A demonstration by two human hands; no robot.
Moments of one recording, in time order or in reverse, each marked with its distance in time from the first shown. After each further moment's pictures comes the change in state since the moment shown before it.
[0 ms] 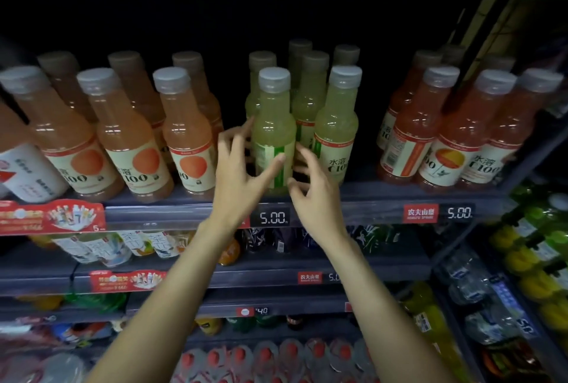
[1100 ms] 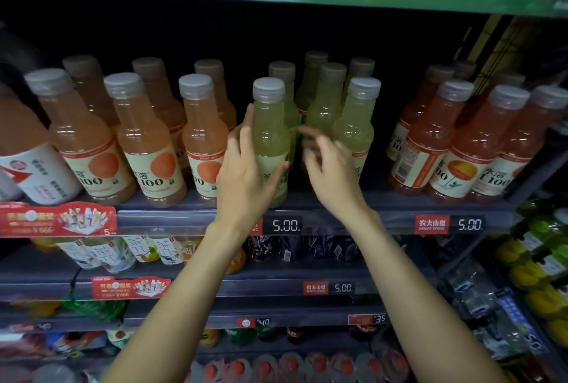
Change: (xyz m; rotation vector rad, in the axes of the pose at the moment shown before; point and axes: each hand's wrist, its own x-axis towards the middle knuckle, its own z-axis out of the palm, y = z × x) left_hand 0.007 0.001 -0.012 0.332 0.093 0.096; right_hand 0.042 -0.026 -0.014 -0.219 -0.024 -0.152
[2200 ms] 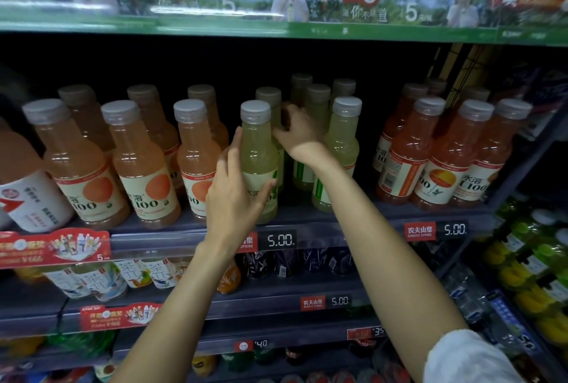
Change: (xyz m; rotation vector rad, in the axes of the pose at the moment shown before) left_hand -0.001 -0.007 -0.007 -0.032 -0.036 -0.005; right_hand 0.085 -0.029 0.006 -0.002 -0.150 0.257
